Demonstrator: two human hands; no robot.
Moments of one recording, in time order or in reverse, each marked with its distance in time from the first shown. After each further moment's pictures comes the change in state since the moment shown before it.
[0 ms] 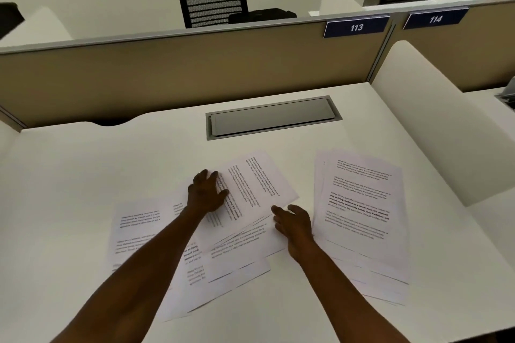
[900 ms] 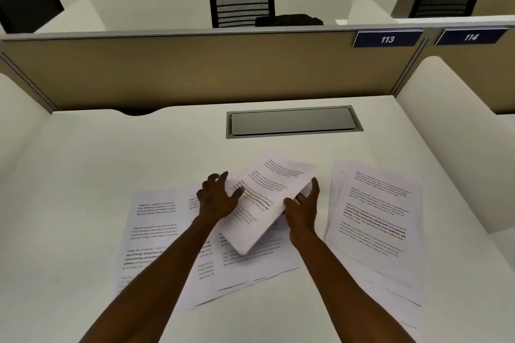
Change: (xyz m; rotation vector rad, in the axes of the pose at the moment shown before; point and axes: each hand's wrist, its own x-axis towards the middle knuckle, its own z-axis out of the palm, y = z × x) left_hand -0.026 -0.007 0.007 -0.295 0.168 -0.107; right_hand 0.005 -0.018 0.038 0.038 0.059 -0.342
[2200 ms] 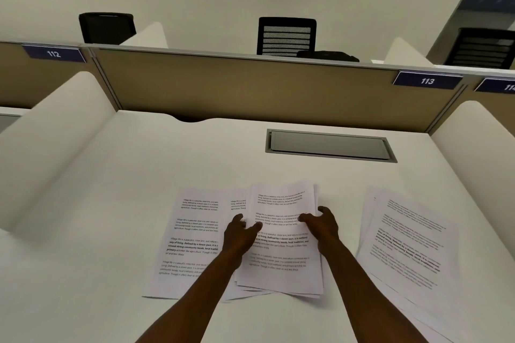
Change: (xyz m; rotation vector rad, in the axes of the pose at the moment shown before) left_hand -0.096 -0.039 -0.013 -0.787 -0.077 -0.397; right_hand -0.009 0.002 0.021 -0.575 -0.138 0.082
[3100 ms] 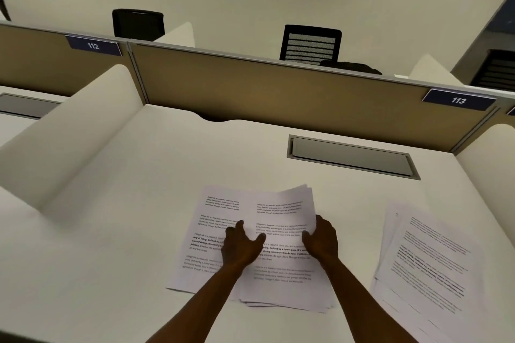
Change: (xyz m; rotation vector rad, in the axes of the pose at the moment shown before) left_hand -0.007 -0.028 -0.042 0.358 0.142 0.052; right_hand -0.027 0.009 0.048 -0.610 -0.037 -0.378
